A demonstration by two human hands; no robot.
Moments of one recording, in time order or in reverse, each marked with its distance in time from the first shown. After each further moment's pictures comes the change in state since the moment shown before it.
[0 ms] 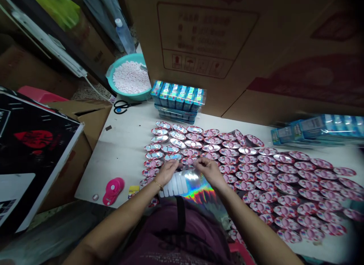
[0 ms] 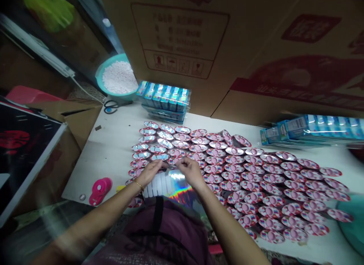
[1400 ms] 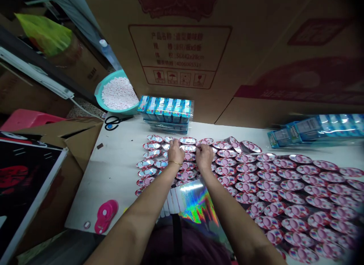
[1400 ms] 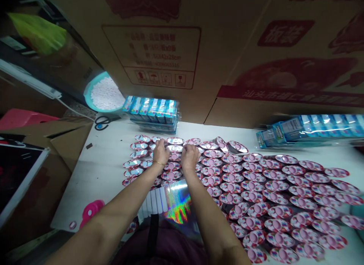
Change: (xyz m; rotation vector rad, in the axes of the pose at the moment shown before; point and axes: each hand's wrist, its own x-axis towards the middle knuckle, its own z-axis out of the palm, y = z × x) left_hand 0.135 0.052 0.034 0.650 0.425 0.042; right_hand 0.108 0.024 -0.023 -0.840 0.693 -0.159
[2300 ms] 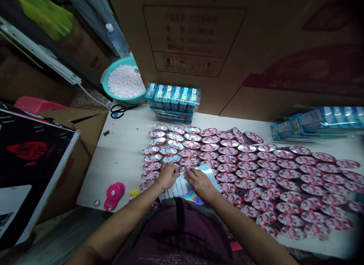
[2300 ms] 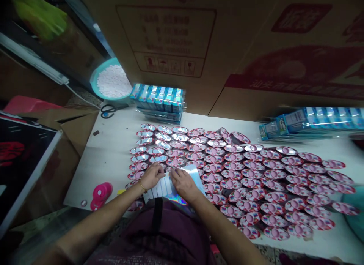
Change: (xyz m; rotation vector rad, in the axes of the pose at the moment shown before) left_hand -0.117 -0.071 -0.040 -0.049 -0.483 0.145; right_hand -0.126 0.019 -0.040 -0.106 -0.458 -1.000
